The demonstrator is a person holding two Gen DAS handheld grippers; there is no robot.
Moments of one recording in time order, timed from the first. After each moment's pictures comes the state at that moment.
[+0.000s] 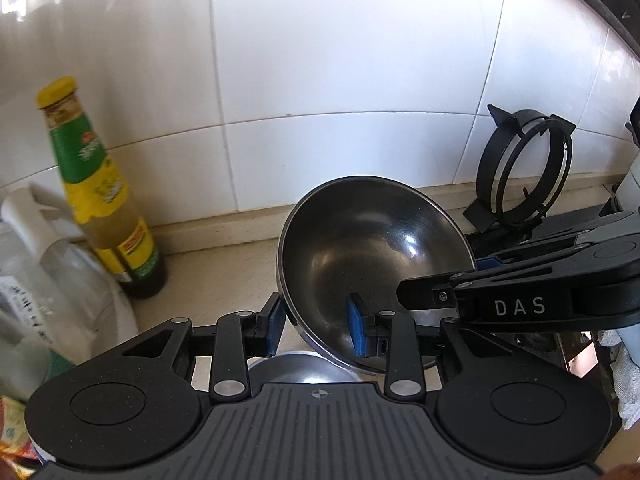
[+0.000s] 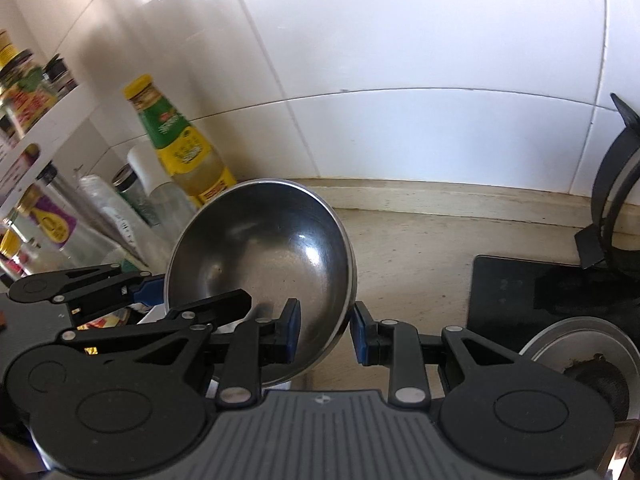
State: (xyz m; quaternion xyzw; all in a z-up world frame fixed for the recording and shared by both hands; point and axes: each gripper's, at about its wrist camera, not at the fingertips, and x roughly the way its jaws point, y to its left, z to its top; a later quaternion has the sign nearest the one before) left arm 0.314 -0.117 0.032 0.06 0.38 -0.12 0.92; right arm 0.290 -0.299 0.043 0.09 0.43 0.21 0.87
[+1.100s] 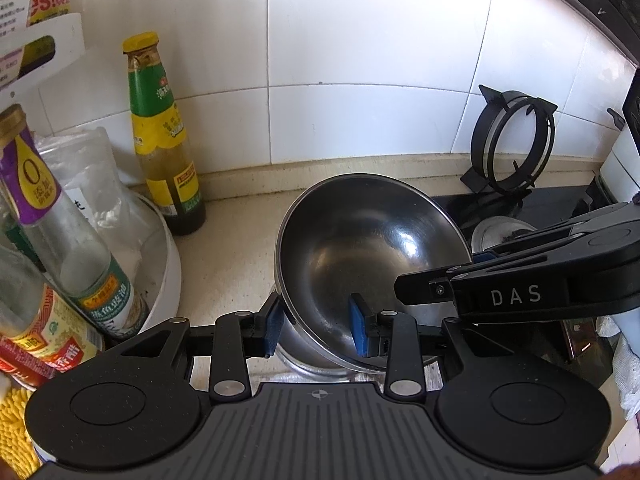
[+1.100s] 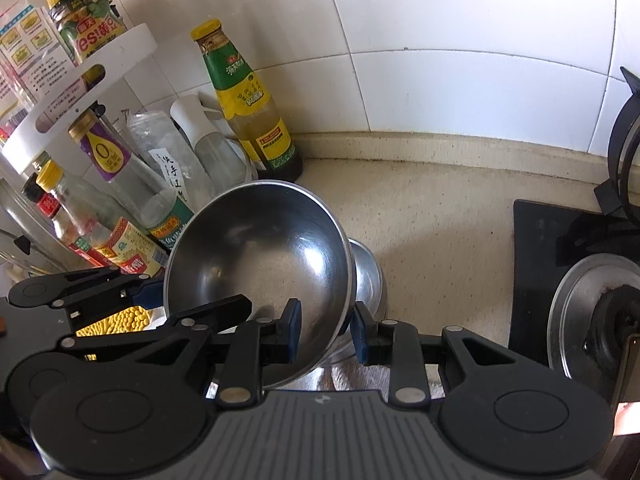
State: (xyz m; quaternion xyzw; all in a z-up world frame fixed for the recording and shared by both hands) left arm 0.231 -0.064 0.026 0.05 0.38 -0.11 0.91; right arm 0.224 -0.246 0.039 0.08 0.45 0.21 0.87
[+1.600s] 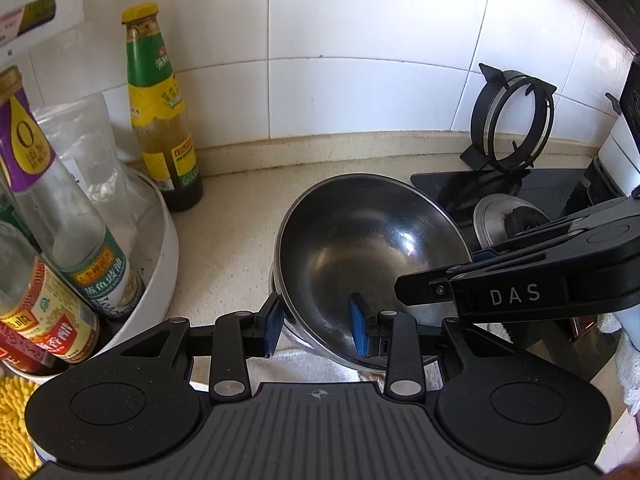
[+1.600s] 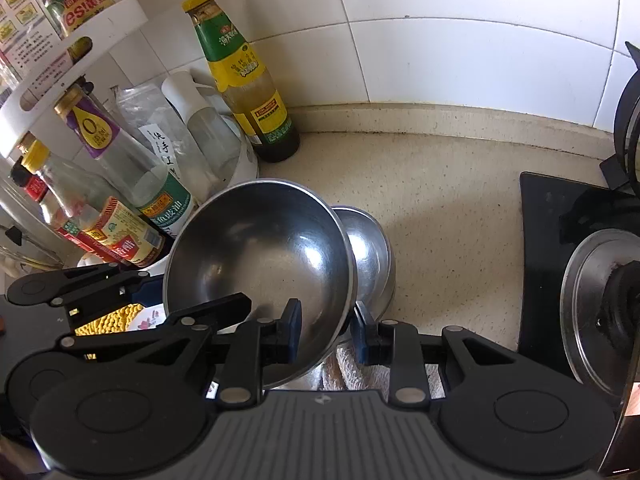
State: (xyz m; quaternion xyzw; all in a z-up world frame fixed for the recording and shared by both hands) left arm 0.230 -0.055 0.009 0.05 0.41 -0.12 0.90; right arm 0.226 -0.235 0.023 0.08 0.47 0.21 0.85
